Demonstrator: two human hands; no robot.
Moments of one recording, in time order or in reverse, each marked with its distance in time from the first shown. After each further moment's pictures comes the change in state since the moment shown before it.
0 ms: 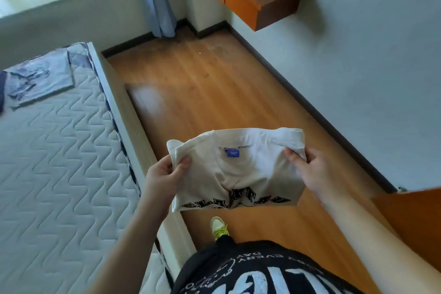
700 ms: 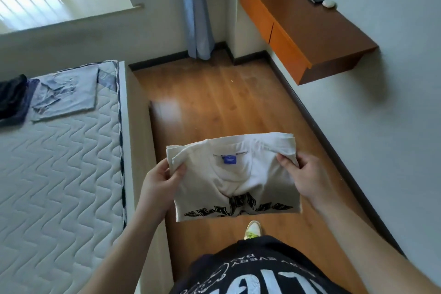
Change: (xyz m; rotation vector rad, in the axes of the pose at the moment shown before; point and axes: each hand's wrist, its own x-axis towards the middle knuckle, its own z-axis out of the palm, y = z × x) left_hand 0.260 0.098 0.004 -0.088 0.189 0.035; right_hand 0.313 -0.133 0.084 -0.195 -0.226 -0.195
